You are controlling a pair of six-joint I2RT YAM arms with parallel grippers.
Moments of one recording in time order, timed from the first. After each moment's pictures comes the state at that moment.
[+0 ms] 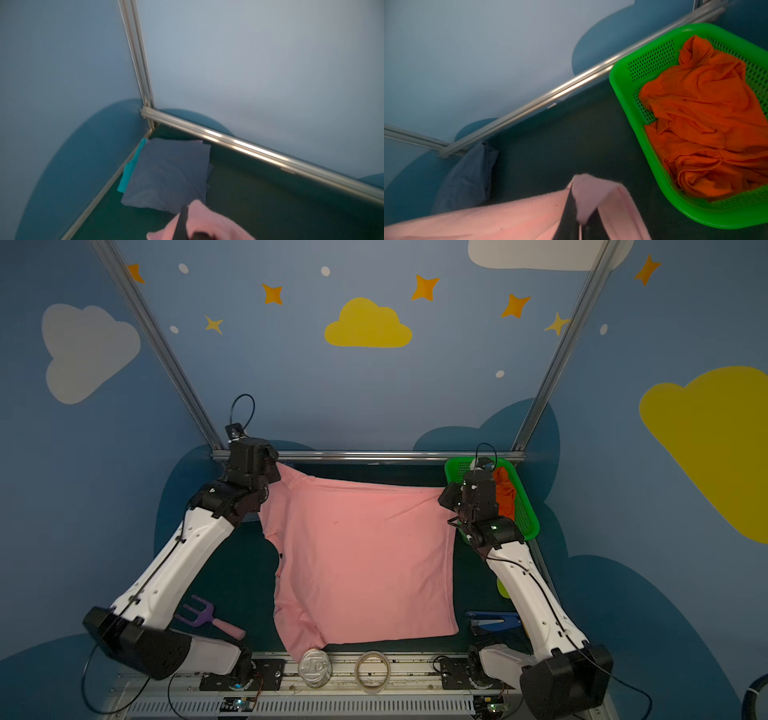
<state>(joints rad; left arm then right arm) -0.31 1.53 1.57 -0.62 -0.63 -0.43 0.29 1.26 1.14 -0.38 0.14 0.57</state>
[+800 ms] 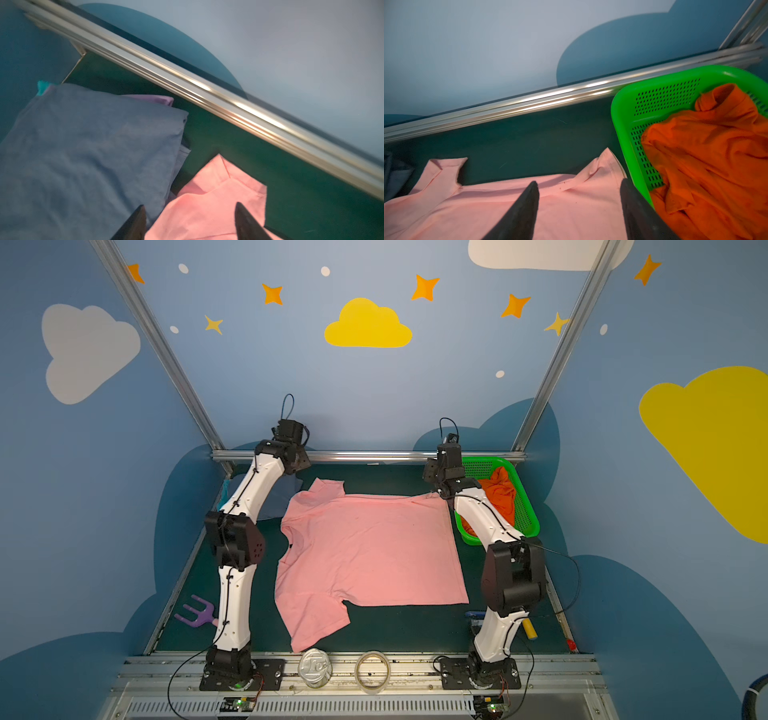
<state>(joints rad) -0.16 2.30 2.41 -0.97 -0.33 -0.56 0.29 1.74 1.47 -0.24 0.17 0.30</state>
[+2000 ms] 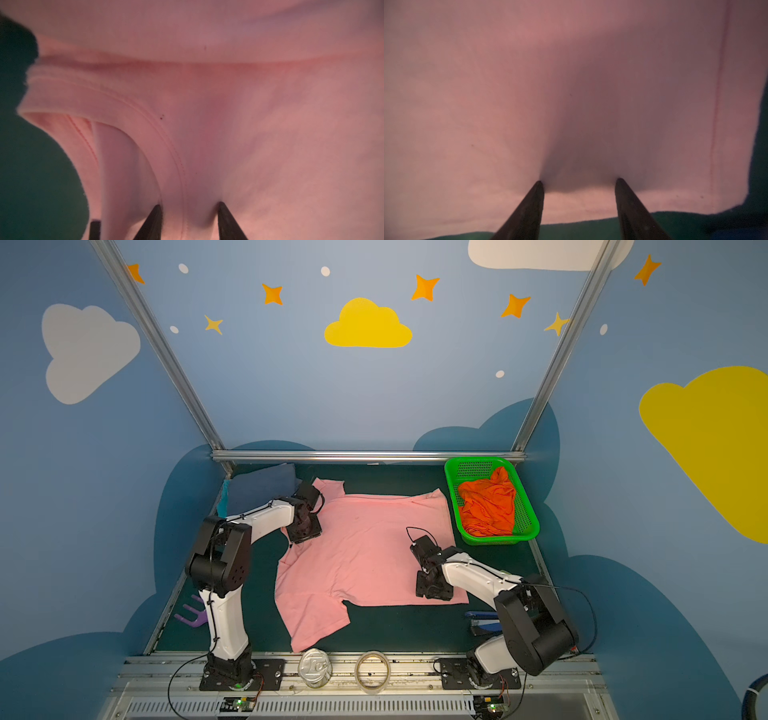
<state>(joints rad) -0.28 2.00 1.35 -0.66 -0.13 -0.70 0.60 1.43 0.72 -0.74 0.08 0.69</state>
